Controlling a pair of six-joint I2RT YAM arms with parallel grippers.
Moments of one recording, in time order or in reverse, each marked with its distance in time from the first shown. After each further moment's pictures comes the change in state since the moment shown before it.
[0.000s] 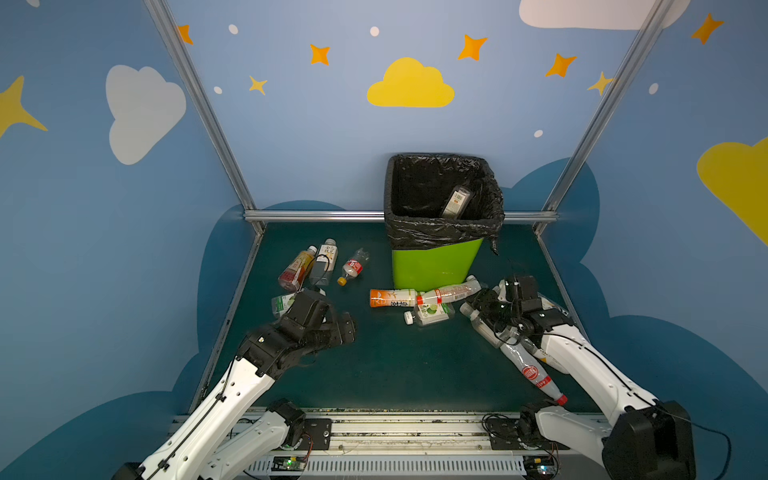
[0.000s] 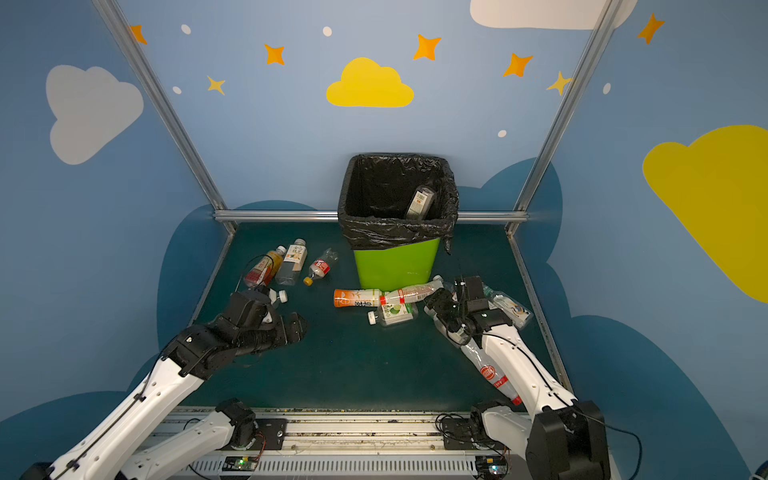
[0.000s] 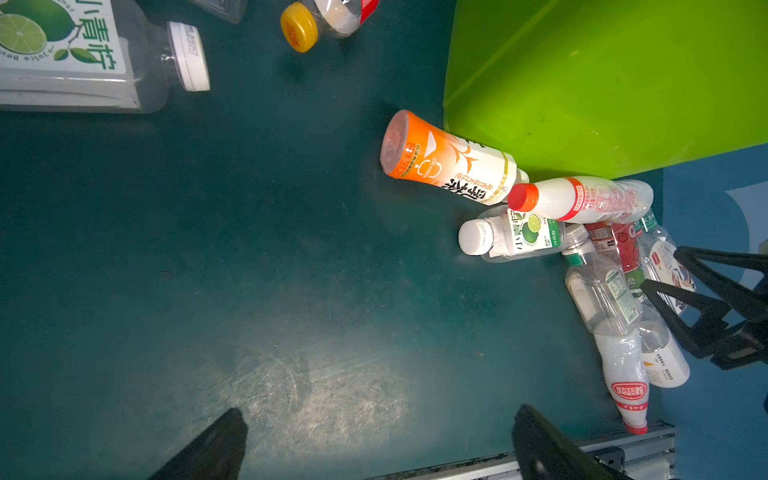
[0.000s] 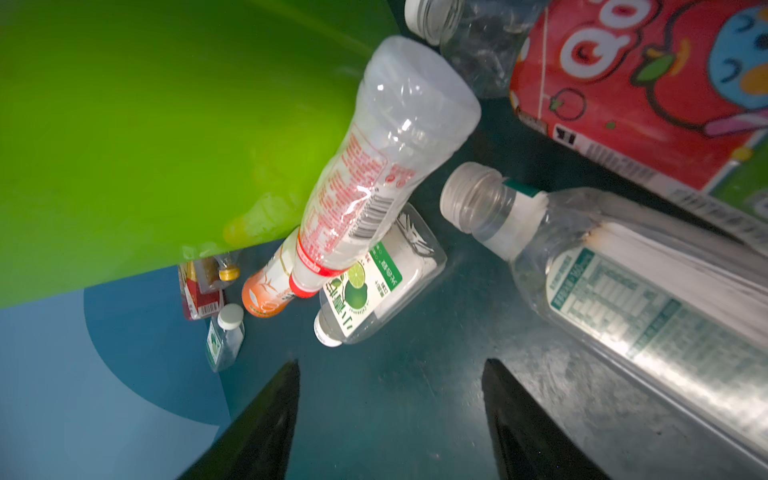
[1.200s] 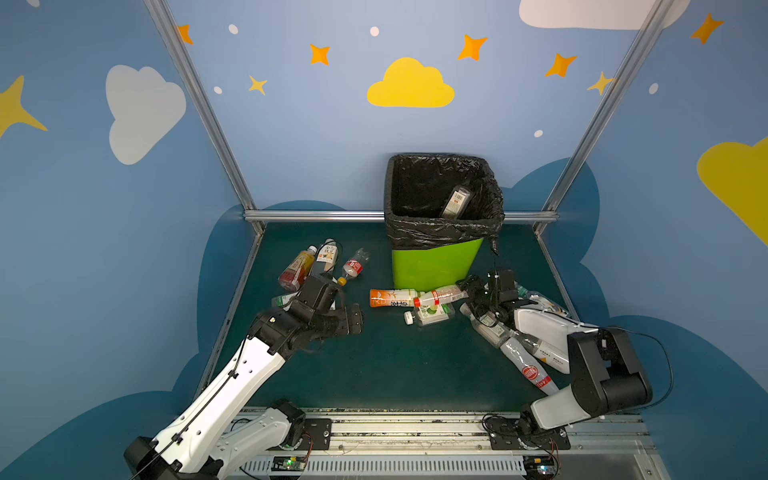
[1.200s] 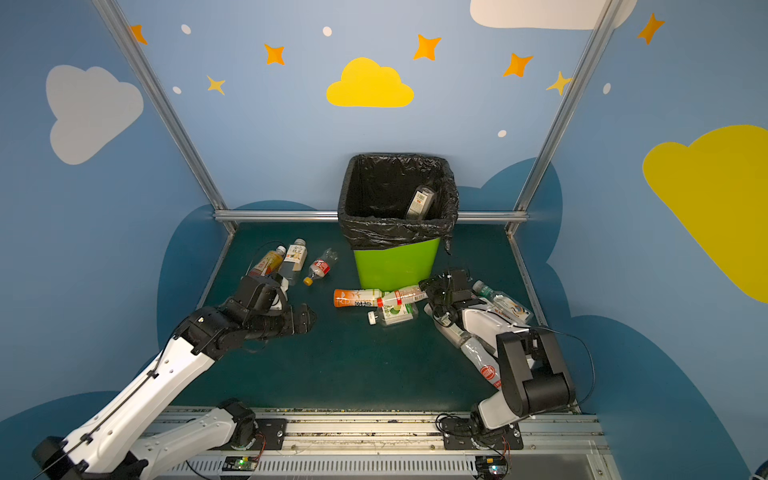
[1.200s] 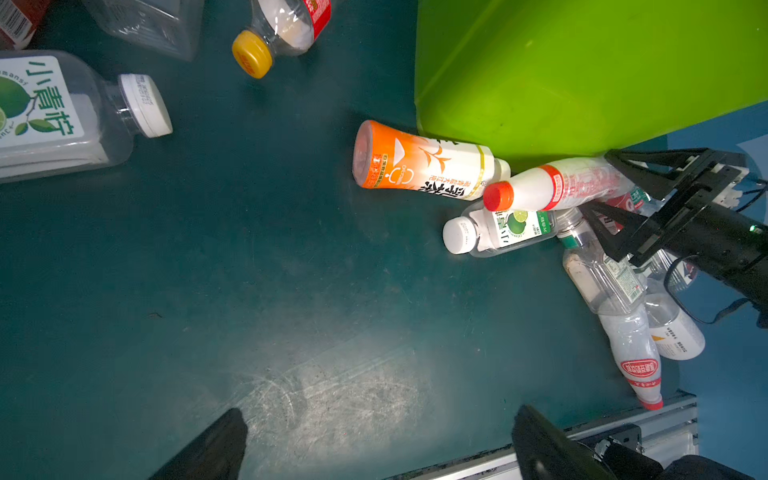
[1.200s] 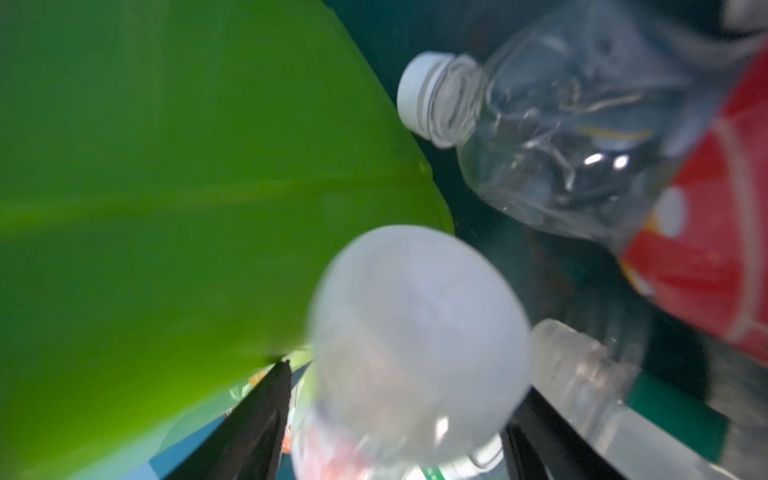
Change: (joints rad) left arm 0.004 0.135 0.112 -0.003 0.028 0.114; right arm -0.004 0.401 0.001 0.486 0.036 0.210
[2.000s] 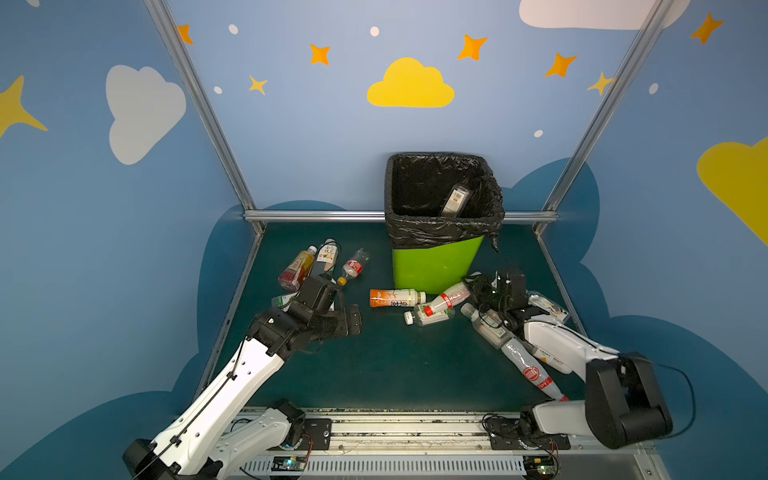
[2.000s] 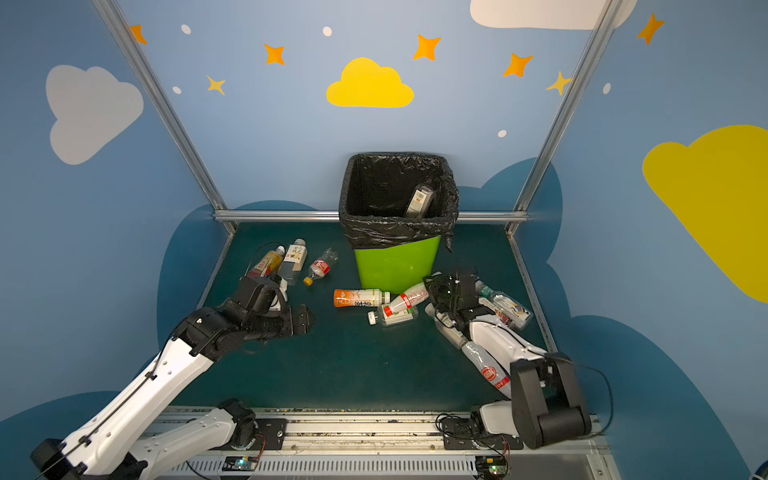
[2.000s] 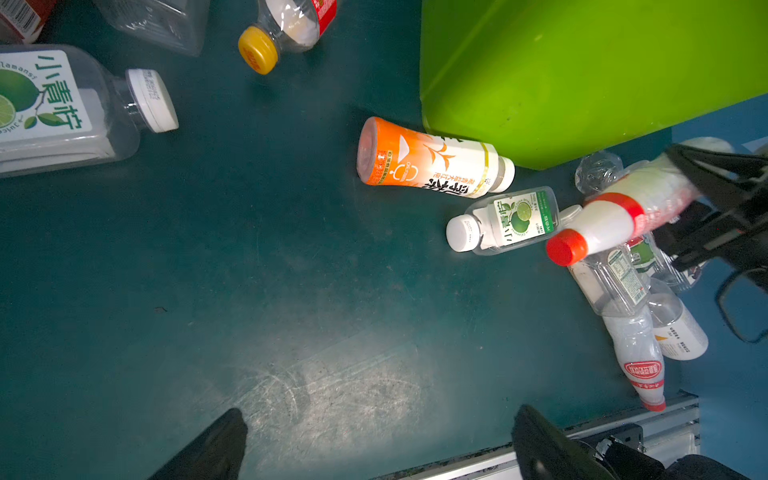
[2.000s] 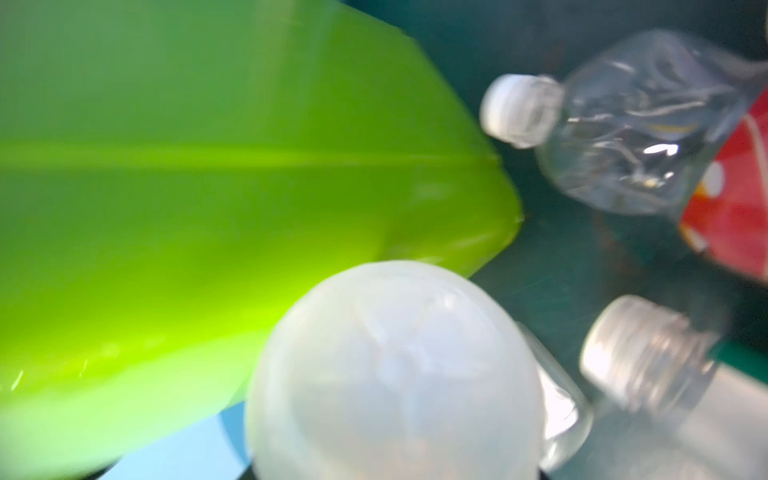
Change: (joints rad) left arm 0.002 -0.011 0.000 -0.015 -0.006 -0.003; right arm 0.004 -0.260 -0.079 0.045 -0.008 0.054
